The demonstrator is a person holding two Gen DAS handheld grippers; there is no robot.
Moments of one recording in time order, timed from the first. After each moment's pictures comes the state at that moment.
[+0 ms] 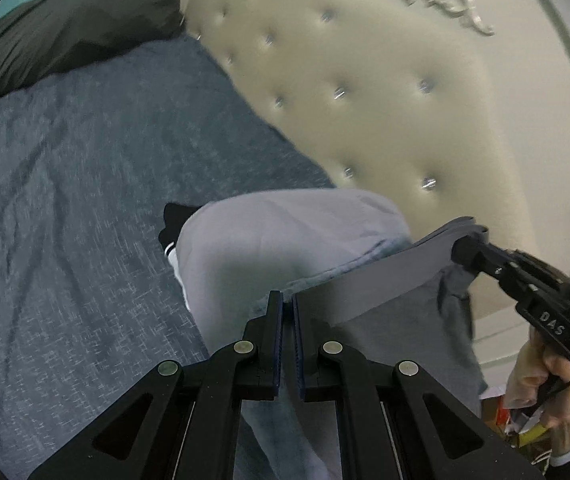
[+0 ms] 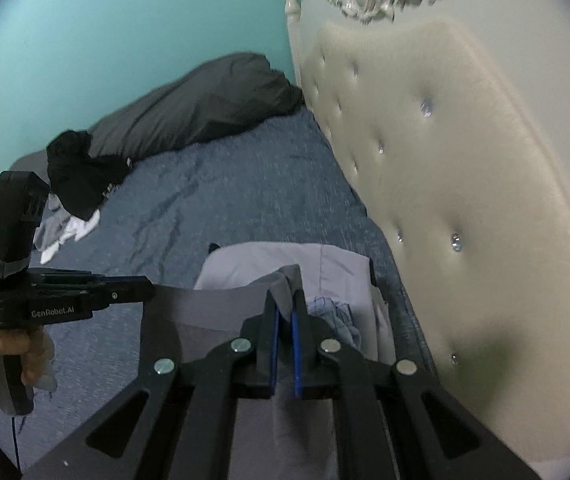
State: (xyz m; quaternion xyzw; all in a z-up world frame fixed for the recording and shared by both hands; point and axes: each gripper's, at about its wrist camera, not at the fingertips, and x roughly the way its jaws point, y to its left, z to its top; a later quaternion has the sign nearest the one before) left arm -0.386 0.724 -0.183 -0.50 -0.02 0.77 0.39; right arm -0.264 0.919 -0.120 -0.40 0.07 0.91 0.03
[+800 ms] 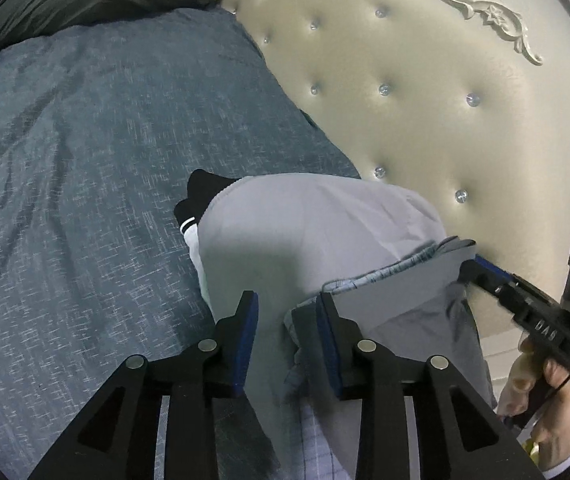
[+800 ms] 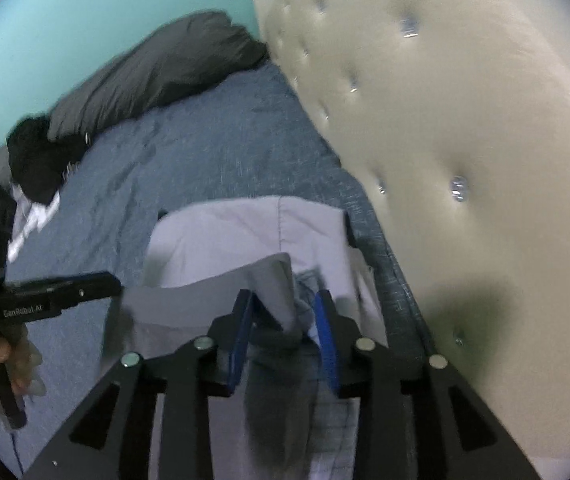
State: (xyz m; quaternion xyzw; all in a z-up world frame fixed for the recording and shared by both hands) left arm -0.407 0.701 -0.219 -0.53 -0.08 0.76 0.37; right arm -0.276 0.945 -0.161 -0.45 0.10 0.89 0.08
